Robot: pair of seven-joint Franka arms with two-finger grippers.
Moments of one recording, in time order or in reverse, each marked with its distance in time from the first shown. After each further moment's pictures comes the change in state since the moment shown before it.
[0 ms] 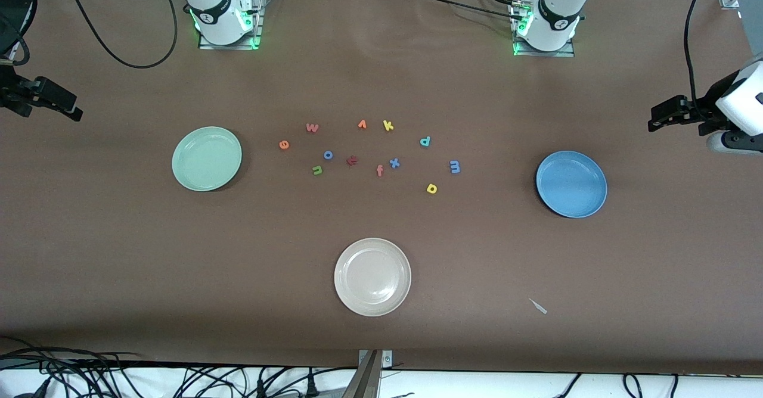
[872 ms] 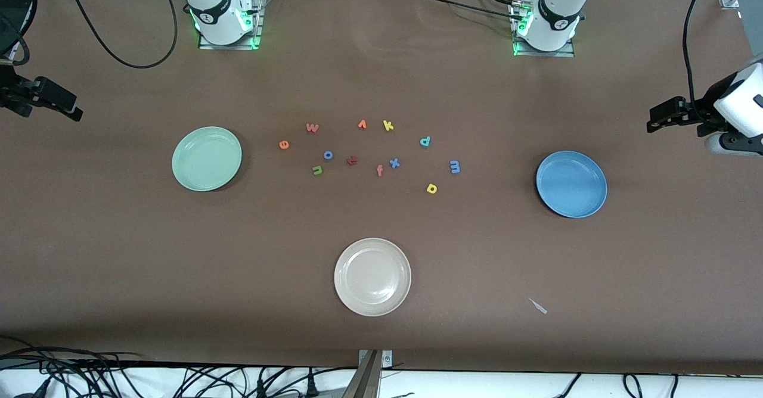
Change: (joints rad) left arm -0.006 0.009 -0.002 -0.001 0.000 0.004 0.000; right arm 0.001 0.000 0.000 0.000 0.000 0.000 0.000
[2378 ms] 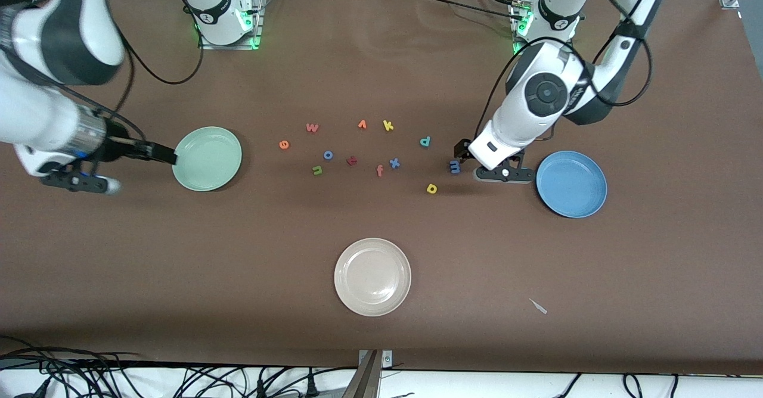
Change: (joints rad) left arm -0.211 0.242 -0.320 -0.399 0.016 0.707 -0.604; right arm 0.191 0.267 0.008 -0.004 0.110 0.123 0.342
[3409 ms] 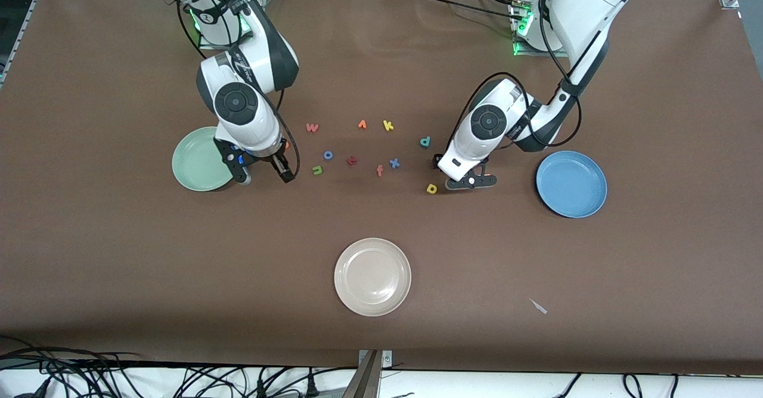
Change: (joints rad) left arm -0.062 0.252 -0.004 -0.008 0.164 0.173 -0.291; right arm 0.339 0.126 0.038 -0.257 -0.041 0.421 1.189
